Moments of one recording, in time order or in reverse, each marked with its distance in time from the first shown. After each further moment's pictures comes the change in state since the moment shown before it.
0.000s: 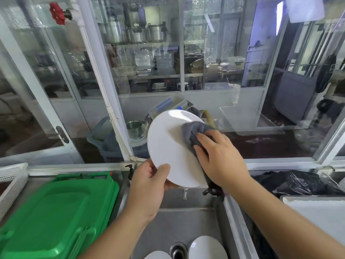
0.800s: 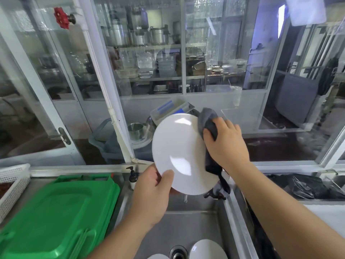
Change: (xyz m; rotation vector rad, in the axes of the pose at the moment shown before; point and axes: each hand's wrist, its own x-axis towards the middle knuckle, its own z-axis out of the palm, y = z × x) left_hand -0.011 0.000 -0.005 0.336 -0.055 0.065; right_hand 0.041 0.017 0.000 0.063 -0.063 0.327
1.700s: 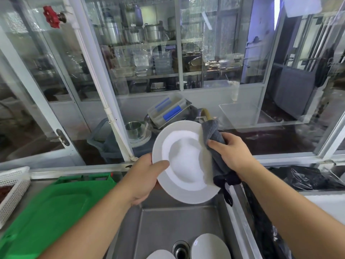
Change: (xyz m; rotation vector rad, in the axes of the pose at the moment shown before) left_hand 0.034 0.030 -0.018 -0.051 -0.243 -0.295; right_hand -0.017 0.046 0.002 0.589 -0.225 0.342
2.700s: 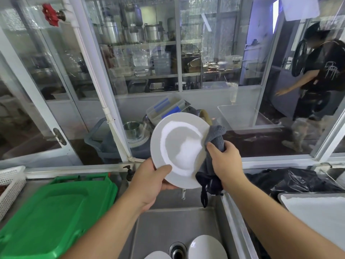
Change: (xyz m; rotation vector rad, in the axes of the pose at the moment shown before) left_hand 0.012 -0.027 0.015 -0.190 0.074 0.051; right_hand -0.022 -0.003 0.035 0.155 0.231 0.163
